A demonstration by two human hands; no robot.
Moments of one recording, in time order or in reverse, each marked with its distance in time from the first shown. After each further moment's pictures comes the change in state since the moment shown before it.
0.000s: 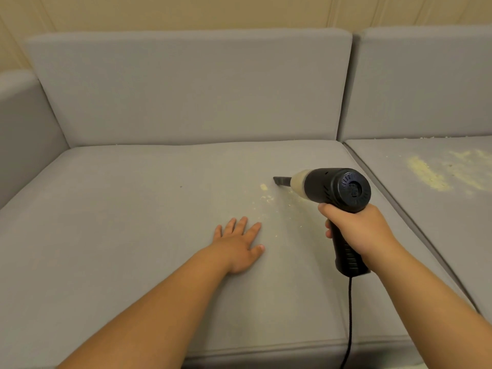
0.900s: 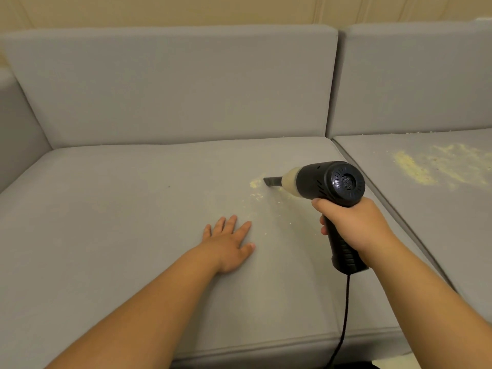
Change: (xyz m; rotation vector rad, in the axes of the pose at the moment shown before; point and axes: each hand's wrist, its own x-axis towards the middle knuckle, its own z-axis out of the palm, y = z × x) left_hand 0.001 0.002 0.000 0.006 -0.012 -0.009; right_hand -0.002 -0.002 -0.013 -0.001 0.008 -0.021
